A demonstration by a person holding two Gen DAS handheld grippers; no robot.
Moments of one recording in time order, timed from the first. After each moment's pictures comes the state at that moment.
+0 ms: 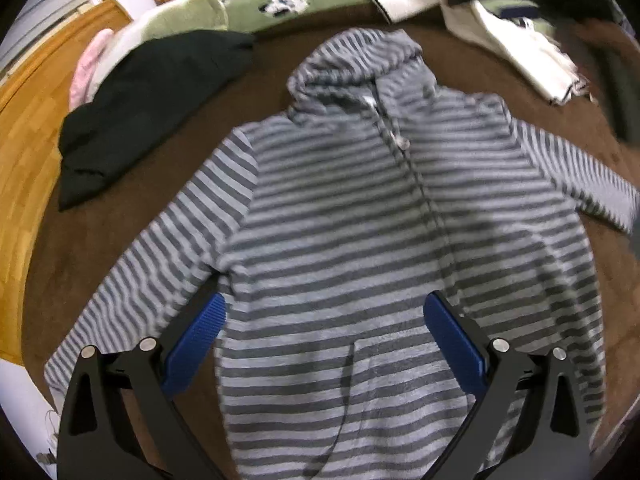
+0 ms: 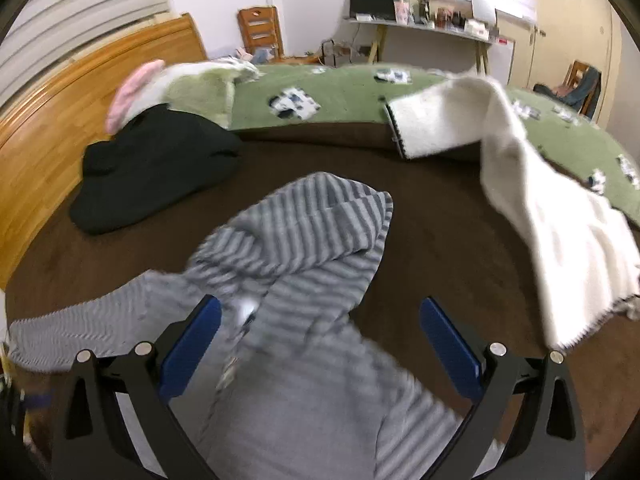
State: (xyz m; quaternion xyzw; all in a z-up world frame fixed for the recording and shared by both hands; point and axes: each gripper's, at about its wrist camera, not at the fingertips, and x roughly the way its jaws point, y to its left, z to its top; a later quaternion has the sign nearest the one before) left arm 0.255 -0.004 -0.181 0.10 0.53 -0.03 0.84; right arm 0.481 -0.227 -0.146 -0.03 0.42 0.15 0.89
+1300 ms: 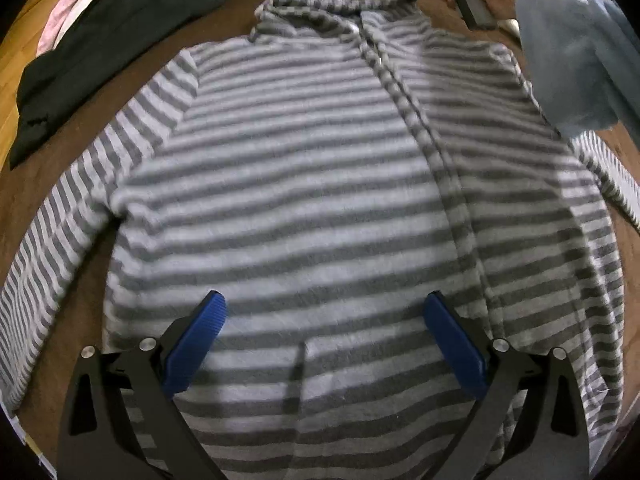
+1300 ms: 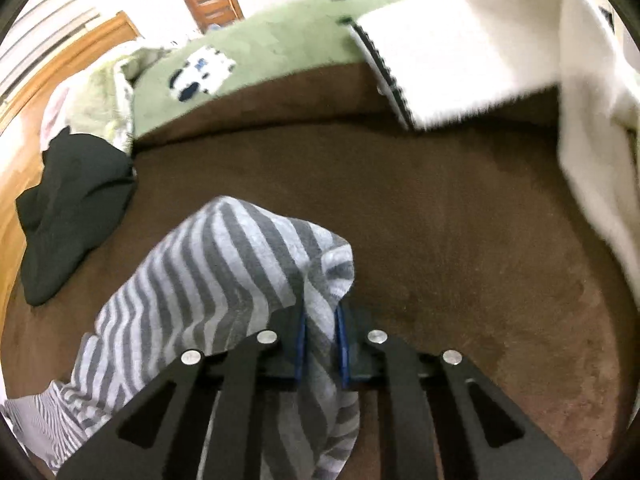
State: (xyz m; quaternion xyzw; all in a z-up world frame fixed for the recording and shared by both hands) left arm 0.265 -0.008 -0.259 0.04 0.56 -0.06 0.82; right arm 0.688 -0.237 -0.260 0.04 0.46 0.15 0.87
